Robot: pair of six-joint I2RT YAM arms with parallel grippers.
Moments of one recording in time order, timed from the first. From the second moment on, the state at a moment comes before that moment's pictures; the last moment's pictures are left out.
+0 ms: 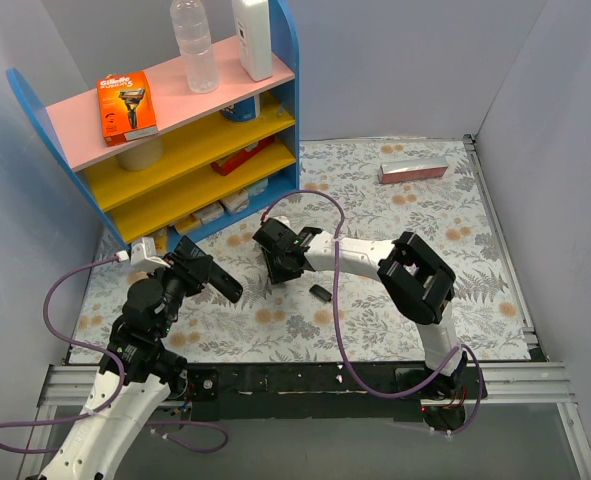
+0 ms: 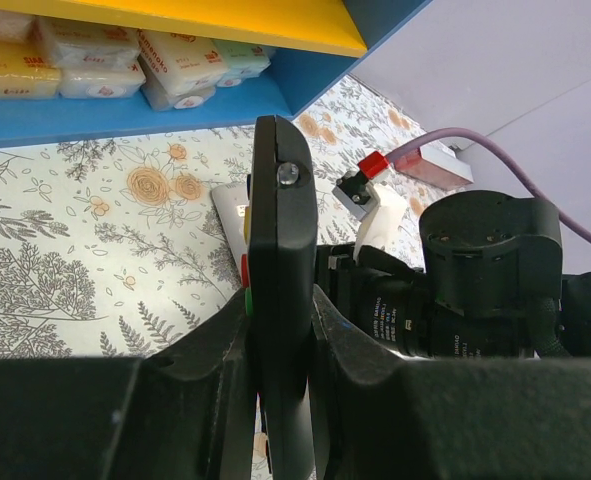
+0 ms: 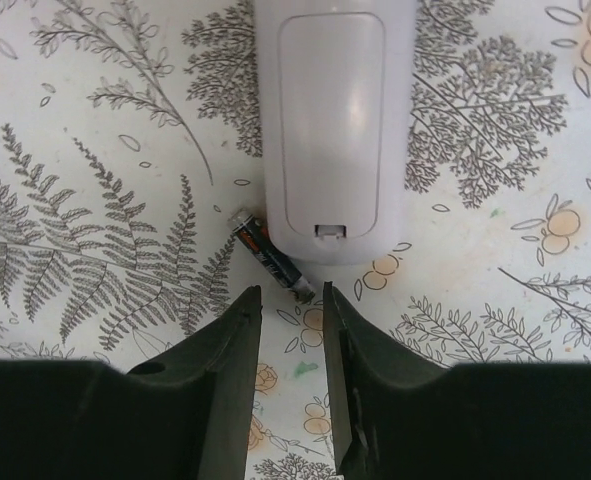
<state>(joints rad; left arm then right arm) -0.40 0.27 0.42 -0.30 -0.19 -0.75 1.01 2.01 1.44 -0.52 0.14 0.64</state>
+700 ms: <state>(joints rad) -0.40 0.25 0.41 -0.31 -0.18 -0.84 1.01 1.98 1.35 -0.41 0.08 0.27</state>
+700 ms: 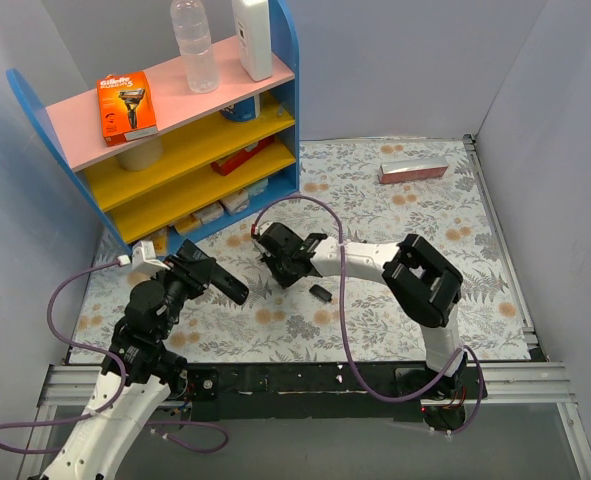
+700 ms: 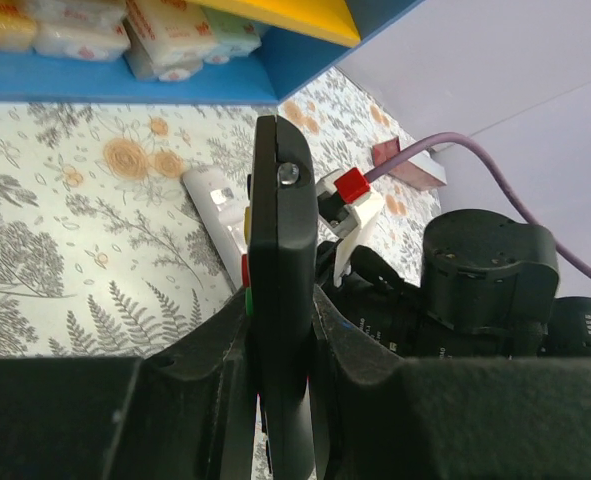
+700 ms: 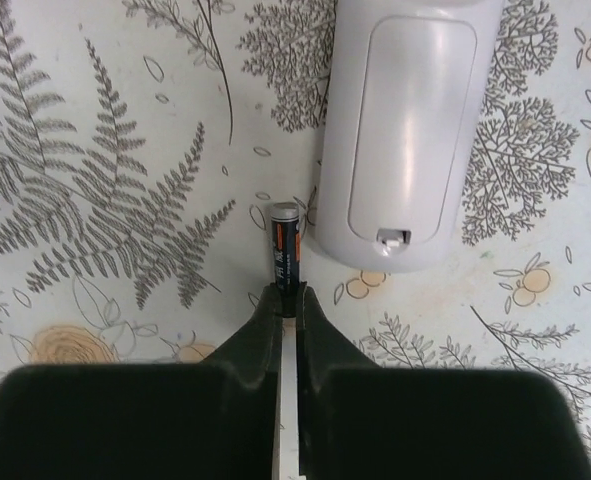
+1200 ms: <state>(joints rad) -0.40 0.33 0.07 0.12 -0.01 -1.07 1.01 1.74 1.31 -0.62 0.03 0.19</state>
